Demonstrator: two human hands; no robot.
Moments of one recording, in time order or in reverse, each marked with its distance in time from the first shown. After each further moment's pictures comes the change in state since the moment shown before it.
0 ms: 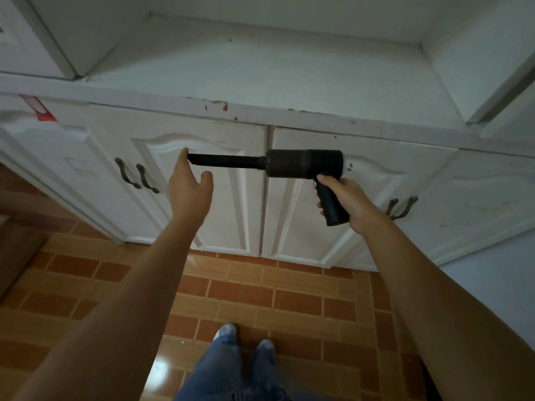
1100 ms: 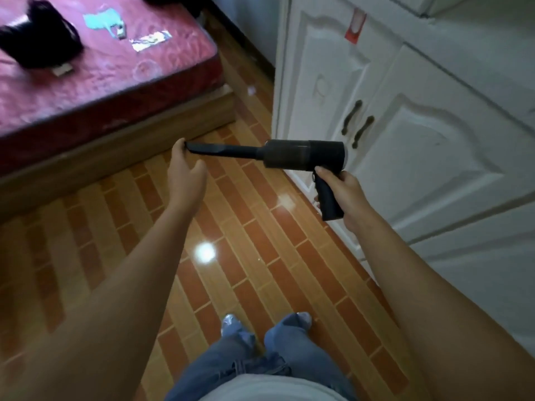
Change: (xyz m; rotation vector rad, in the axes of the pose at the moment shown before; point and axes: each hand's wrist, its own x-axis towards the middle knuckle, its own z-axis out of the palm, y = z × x) left_hand -0.160 -0.197 -0.271 -0.137 0.706 -0.566; right_hand -0.104 0.047 0.330 -0.326 -0.666 -0.044
